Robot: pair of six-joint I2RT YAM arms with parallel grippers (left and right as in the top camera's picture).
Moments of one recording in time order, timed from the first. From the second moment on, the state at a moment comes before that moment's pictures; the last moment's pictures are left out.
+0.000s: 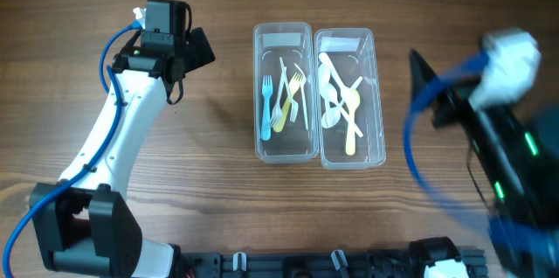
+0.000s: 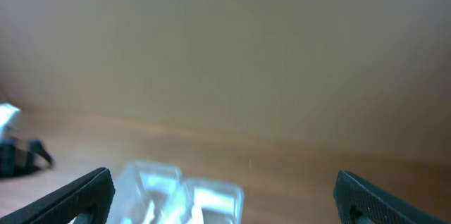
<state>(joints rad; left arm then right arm) -0.14 1.64 1.30 -0.65 -0.21 -0.50 0.14 0.74 1.16 -0.53 -0.07 -0.01</state>
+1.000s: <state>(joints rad) -0.14 1.63 1.30 -0.65 -0.21 -0.50 0.14 0.04 0.23 -0.02 -0.07 0.13</state>
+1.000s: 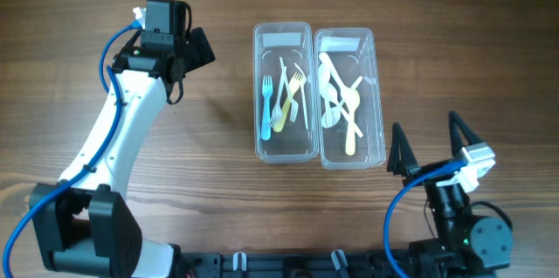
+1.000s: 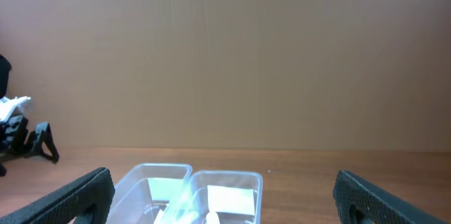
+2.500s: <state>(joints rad) -0.14 1.63 1.30 -0.65 -0.21 -0.50 0.04 0.02 0.01 0.00 -0.07 0.06</state>
